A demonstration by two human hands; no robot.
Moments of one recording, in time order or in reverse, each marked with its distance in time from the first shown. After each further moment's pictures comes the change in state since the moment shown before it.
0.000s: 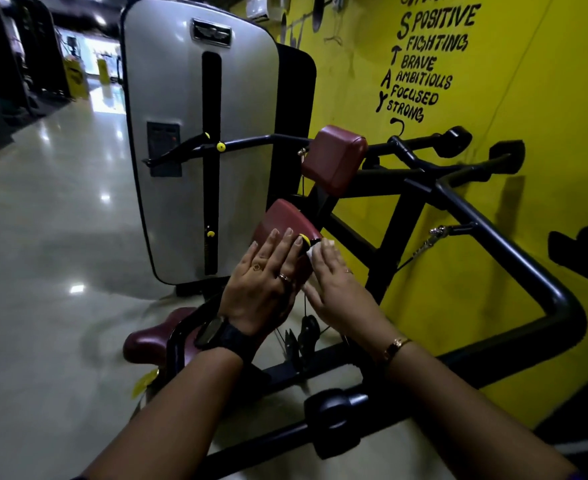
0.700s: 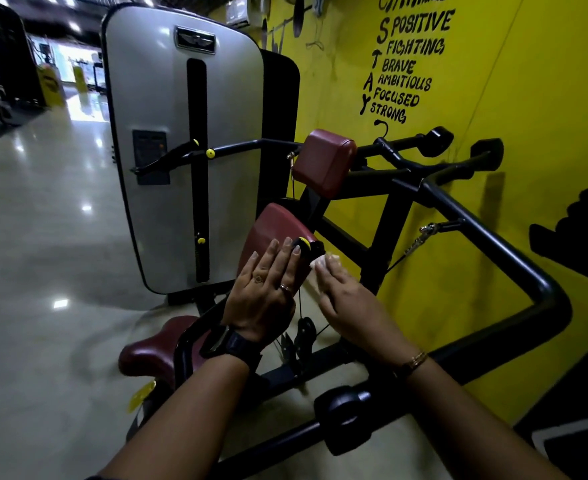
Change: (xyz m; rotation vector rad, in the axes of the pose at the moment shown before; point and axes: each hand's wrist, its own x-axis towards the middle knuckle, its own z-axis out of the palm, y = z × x) left_hand -0.010 0.000 0.012 0.005 0.187 0.029; right_hand -0.025 -0.006 -0.013 -0.003 -0.009 0.003
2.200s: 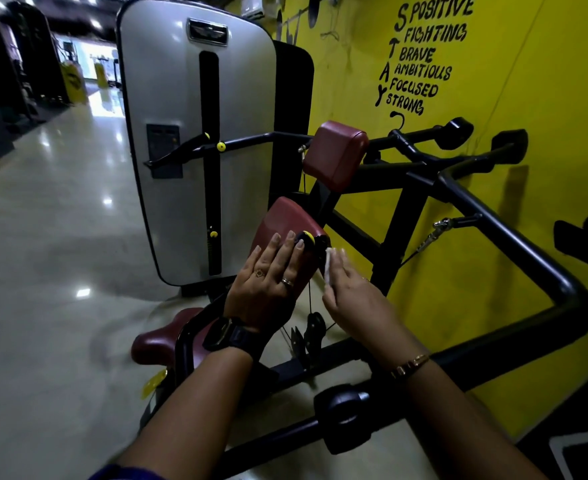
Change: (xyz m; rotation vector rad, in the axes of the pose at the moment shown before) left_hand 0.001 -0.002 -0.001 0.072 0.092 0.035; right_hand 0.002 -0.007 -0.006 0.009 -0.017 0.111
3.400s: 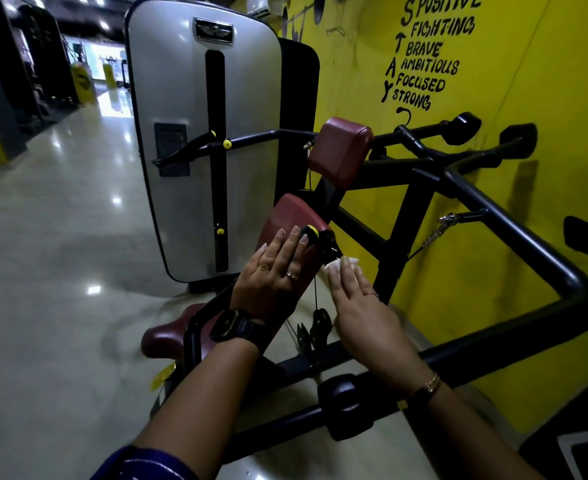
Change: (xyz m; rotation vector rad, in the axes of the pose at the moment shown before) left_hand -0.003 -0.001 0.003 -0.001 -0.012 0.009; right_hand -0.035 -0.004 0.009 -0.153 -0.074 -0.013
